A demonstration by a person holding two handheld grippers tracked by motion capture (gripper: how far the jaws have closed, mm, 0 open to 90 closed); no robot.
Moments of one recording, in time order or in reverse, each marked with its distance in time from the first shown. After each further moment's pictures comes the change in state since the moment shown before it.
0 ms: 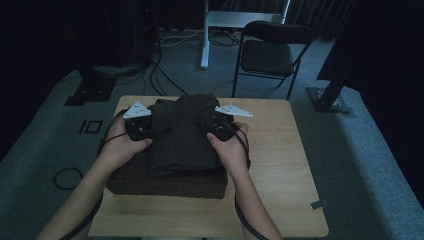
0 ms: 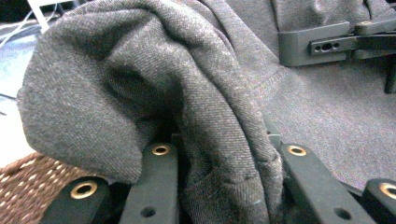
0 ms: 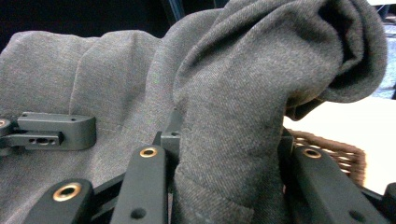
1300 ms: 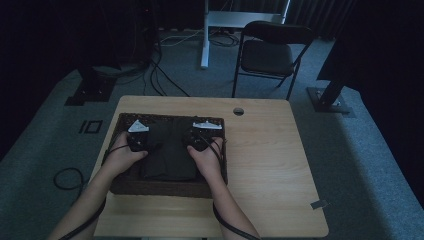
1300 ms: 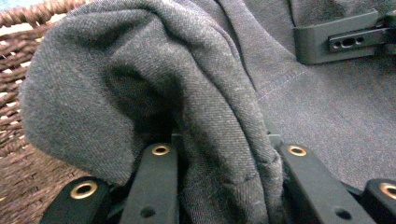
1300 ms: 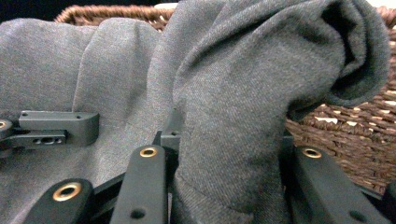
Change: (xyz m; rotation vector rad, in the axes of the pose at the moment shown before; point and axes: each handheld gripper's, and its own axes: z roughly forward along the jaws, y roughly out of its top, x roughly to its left) left arm 0.054 -0.086 0.060 0.169 0.048 -0.058; right arm 0.000 -0.076 0.097 0.189 -0.072 0.067
